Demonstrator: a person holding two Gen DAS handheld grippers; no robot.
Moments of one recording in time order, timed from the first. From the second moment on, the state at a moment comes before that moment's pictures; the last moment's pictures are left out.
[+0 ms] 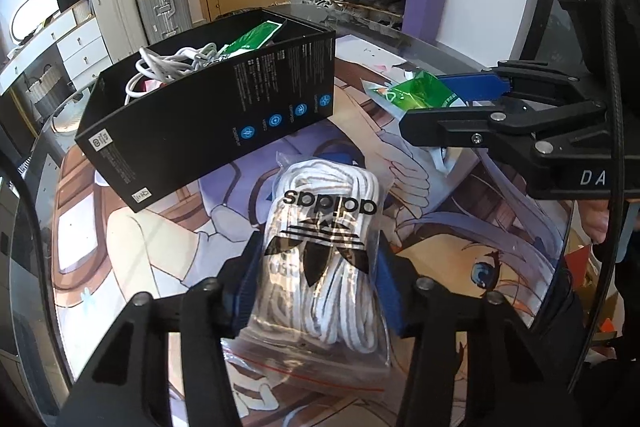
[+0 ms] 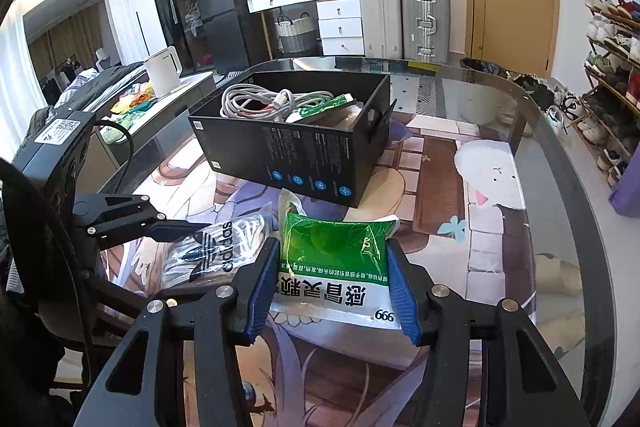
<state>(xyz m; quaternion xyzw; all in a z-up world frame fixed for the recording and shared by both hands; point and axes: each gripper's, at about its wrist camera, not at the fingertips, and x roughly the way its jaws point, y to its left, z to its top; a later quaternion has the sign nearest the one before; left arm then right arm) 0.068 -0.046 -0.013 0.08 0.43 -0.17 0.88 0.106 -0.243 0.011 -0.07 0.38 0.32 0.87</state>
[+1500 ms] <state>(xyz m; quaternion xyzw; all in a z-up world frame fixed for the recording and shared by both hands) 0.082 0.046 0.058 -0.03 0.33 -0.04 0.94 0.122 -0.206 0.065 -0.07 0.30 0.36 0.88</state>
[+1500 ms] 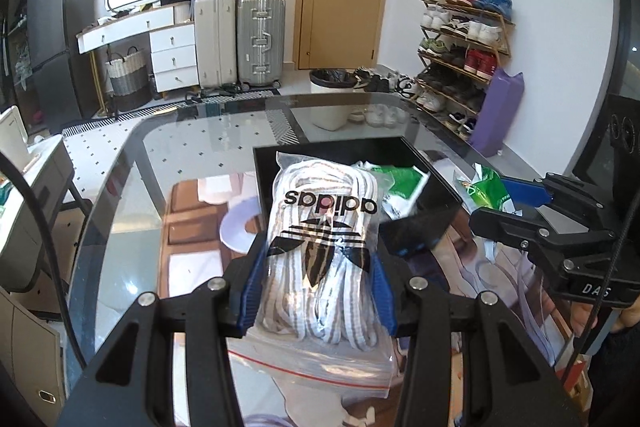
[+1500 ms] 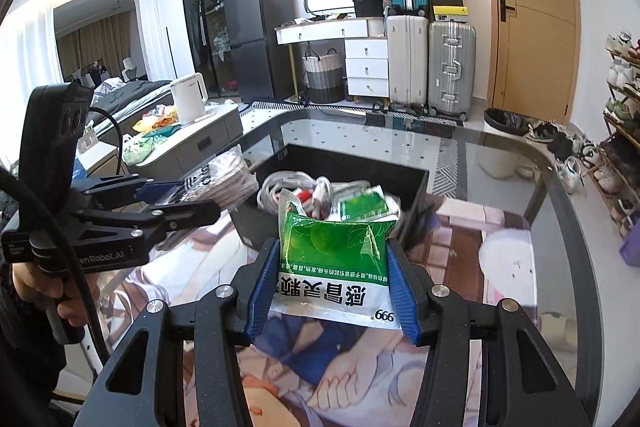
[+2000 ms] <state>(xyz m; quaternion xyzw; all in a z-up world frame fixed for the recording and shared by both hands) 0.116 0.051 0.064 -0.02 0.32 -0.02 0.95 0.147 -0.192 0.079 -0.07 0.29 0.37 0.88</state>
